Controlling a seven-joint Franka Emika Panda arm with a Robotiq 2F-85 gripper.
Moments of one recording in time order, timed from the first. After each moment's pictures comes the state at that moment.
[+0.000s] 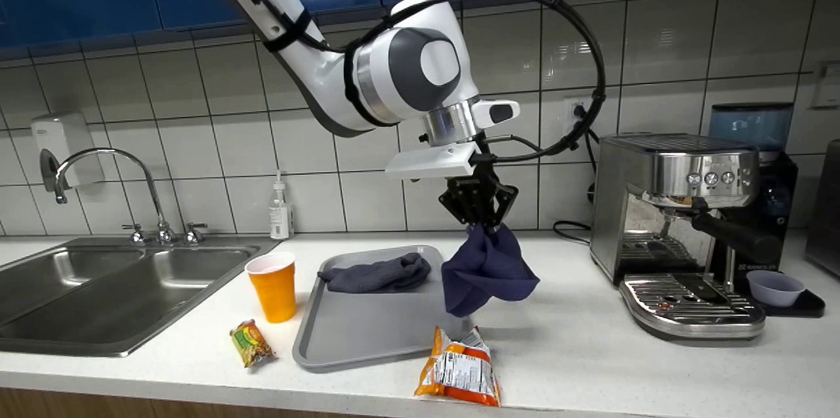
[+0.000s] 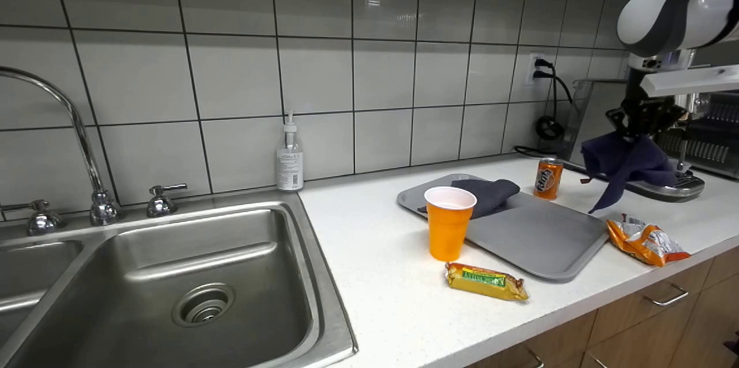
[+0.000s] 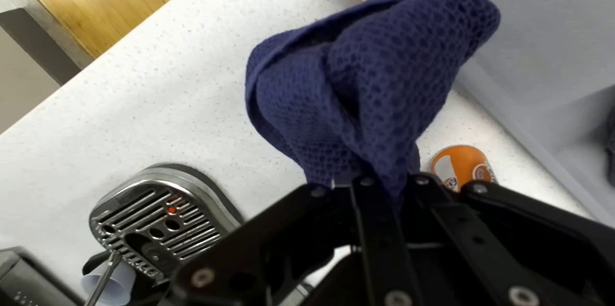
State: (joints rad) arm -0.21 0.19 -0.34 -2.26 -0.18 2.66 0.04
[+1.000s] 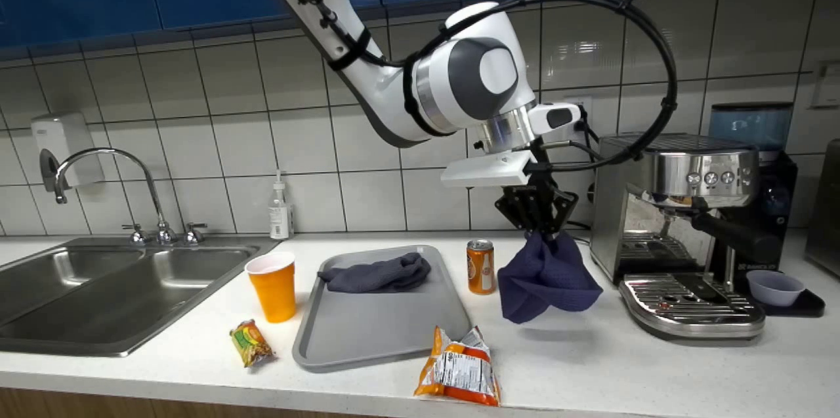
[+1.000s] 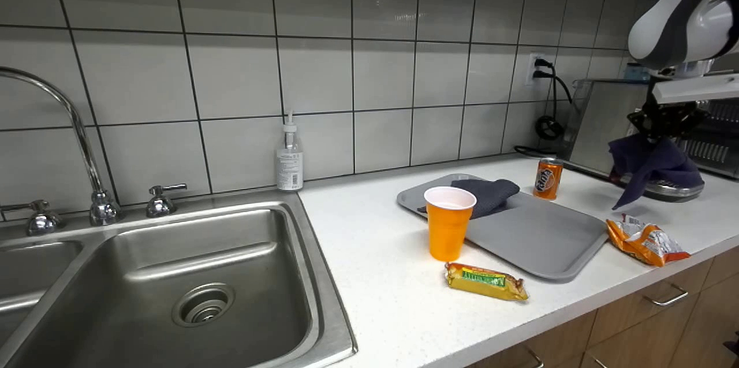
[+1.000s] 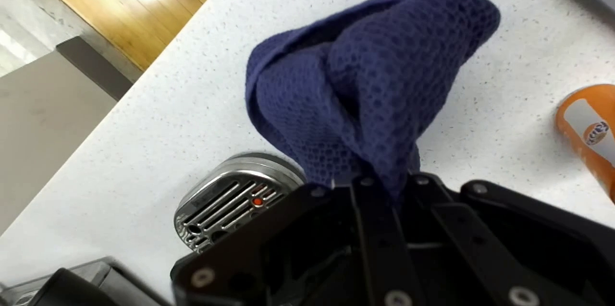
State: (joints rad) arm -0.28 0.35 -0.38 -2.09 -0.16 2.66 0.10
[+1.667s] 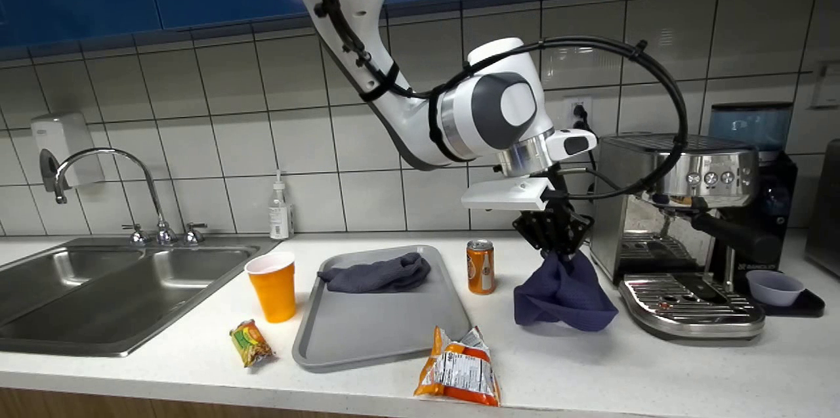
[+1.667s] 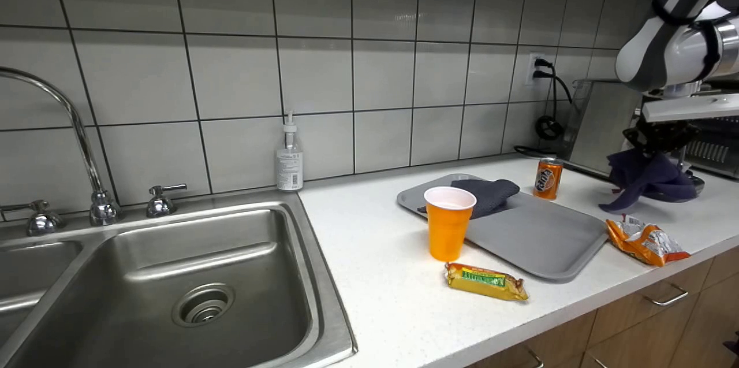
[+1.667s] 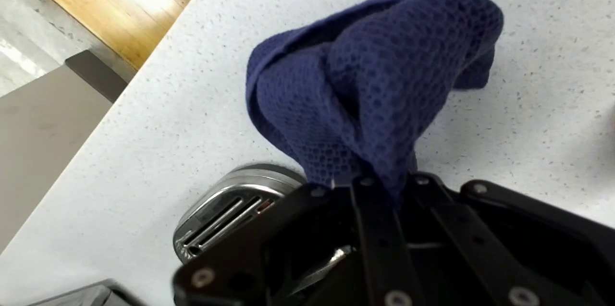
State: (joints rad) arm -0.30 0.50 -0.38 -1.97 -0.10 2.66 0.10
